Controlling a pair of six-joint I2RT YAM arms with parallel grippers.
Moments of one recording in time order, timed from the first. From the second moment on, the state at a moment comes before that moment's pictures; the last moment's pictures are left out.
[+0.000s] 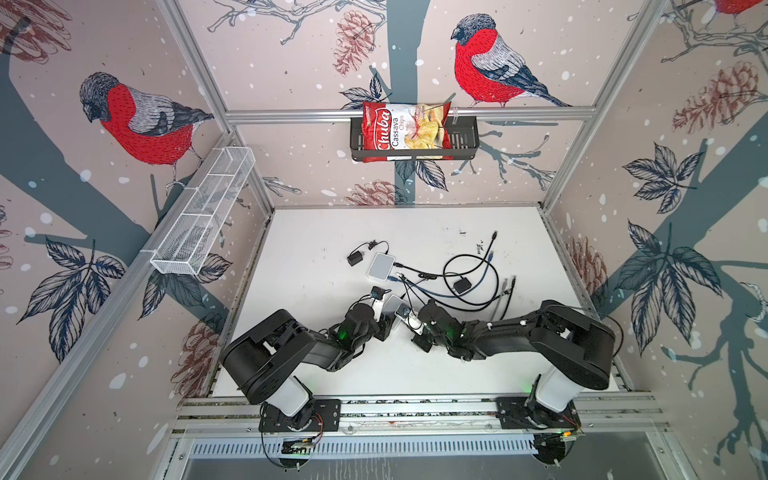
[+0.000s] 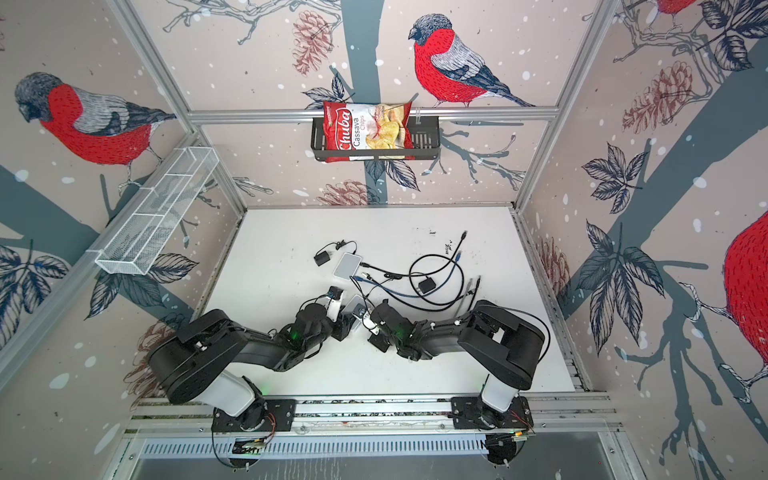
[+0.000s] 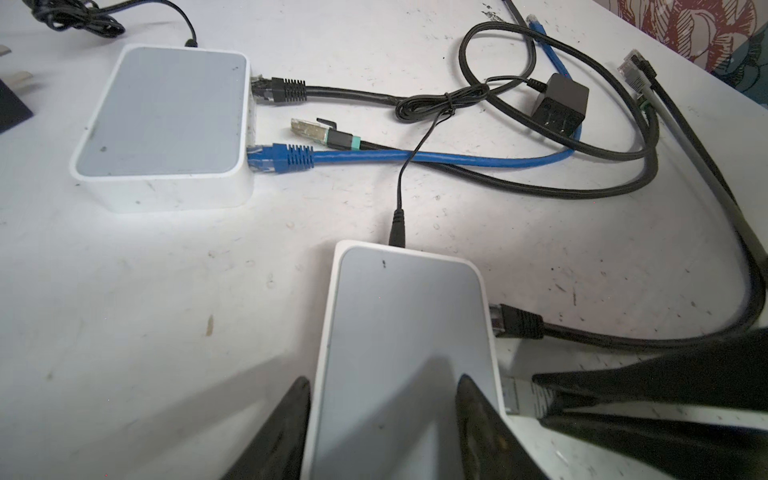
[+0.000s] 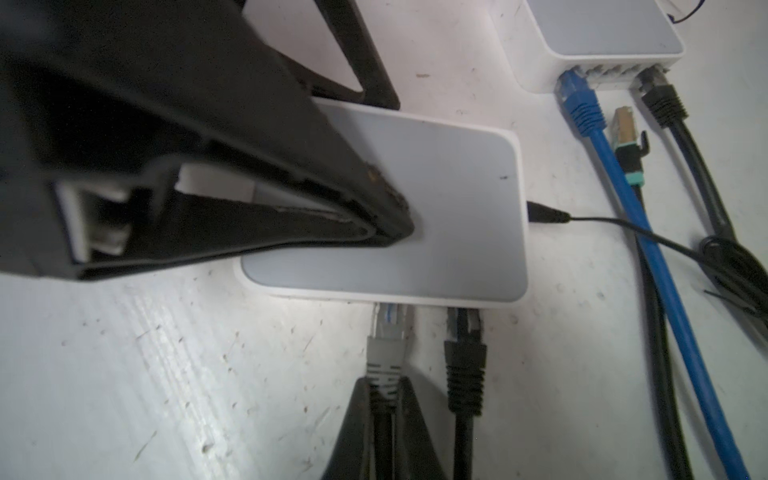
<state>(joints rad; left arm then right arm) -0.74 1.56 0.26 0.77 0.00 -0.26 1.07 1.68 0.62 0.30 0.10 -0.17</state>
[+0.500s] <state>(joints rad) -0.74 1.63 0.25 0.91 -0.07 -0.27 1.05 1.72 0.66 0.31 0.10 -0.19</state>
